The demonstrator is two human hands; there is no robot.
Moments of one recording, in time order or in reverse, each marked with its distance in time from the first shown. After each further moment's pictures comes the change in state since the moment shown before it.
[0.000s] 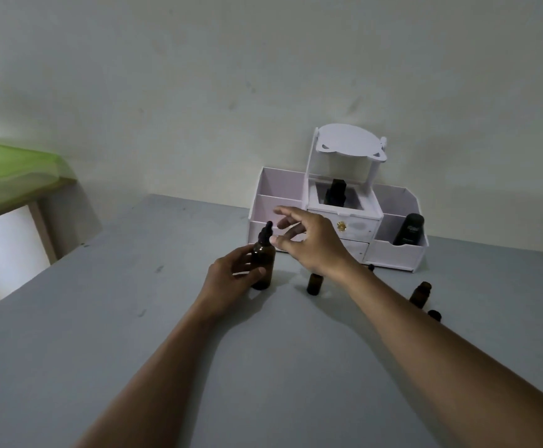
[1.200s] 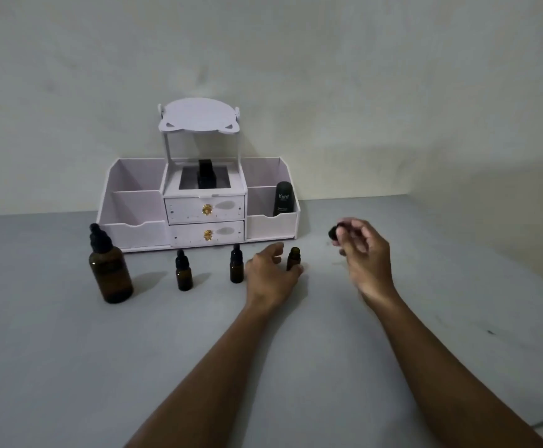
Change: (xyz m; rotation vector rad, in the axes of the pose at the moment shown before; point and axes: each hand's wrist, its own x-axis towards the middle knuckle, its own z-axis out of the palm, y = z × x) left_hand -0.002 0.081 0.281 0.070 -0.126 -0.001; right_hand -0.155 0.173 -0.172 0.189 0.763 0.215
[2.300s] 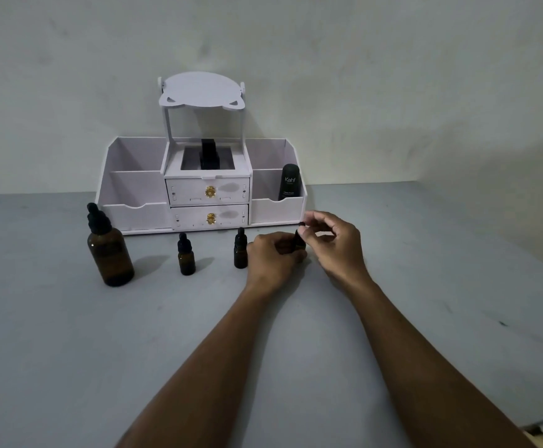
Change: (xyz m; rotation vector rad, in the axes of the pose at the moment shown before) left_hand 0.002 -0.006 -0.002 -0.122 -0.025 0.041; right_hand -0.004 0.011 0.047 -0.119 -0.158 0.008
